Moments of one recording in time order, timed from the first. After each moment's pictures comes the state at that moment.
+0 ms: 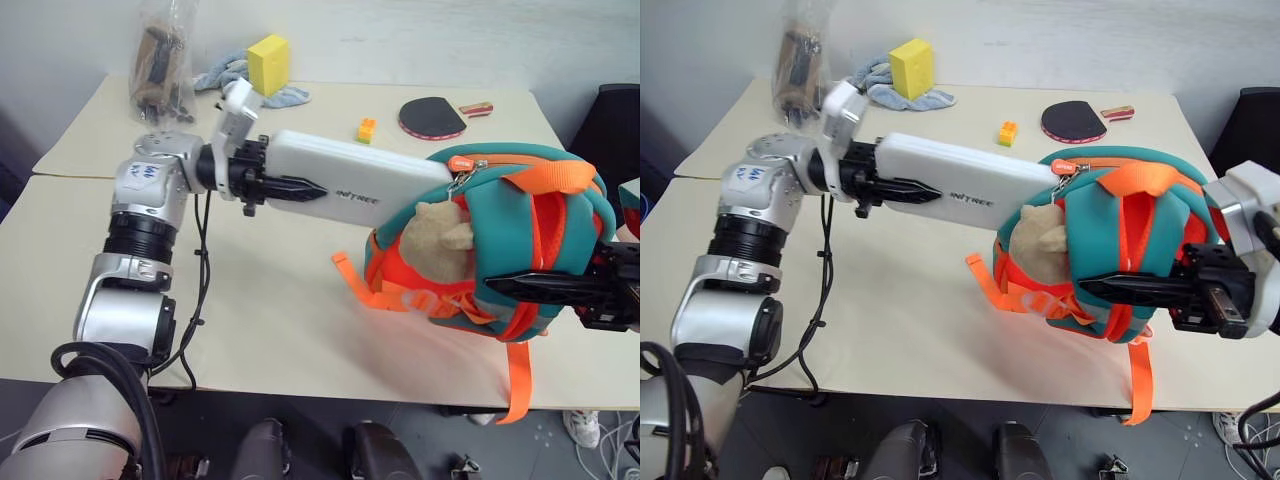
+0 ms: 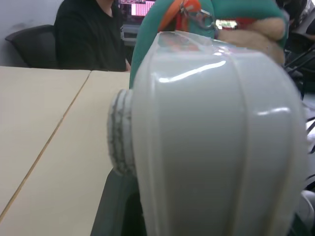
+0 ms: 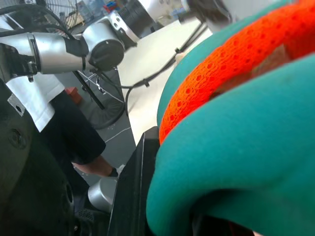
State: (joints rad) left arm -1.18 0.46 -0.10 0.66 -0.38 0.36 -1.50; right arm -0.18 -1.17 -0.60 -0.45 1.41 1.07 1.01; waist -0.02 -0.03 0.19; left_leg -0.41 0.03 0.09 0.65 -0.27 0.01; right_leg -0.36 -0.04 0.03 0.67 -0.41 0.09
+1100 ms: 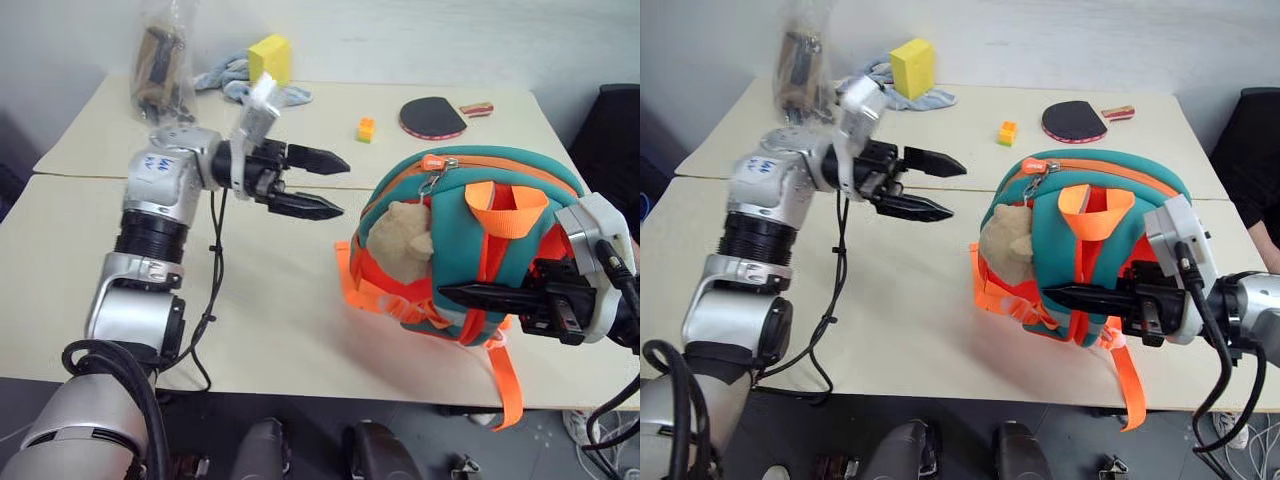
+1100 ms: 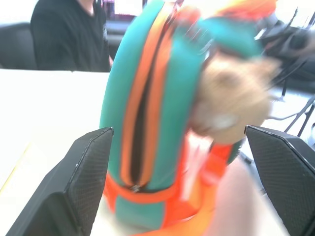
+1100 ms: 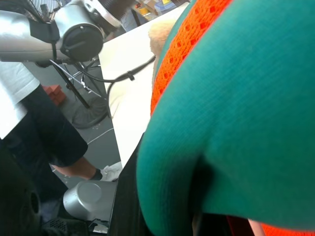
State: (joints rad) left arm -1.18 0.50 -0.06 0.39 -0.48 0.64 -1.50; right arm -0.14 -1.03 -0.47 -0.55 1.30 0.95 0.88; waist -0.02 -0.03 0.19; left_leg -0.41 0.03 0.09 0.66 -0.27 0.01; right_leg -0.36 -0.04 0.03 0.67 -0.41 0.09
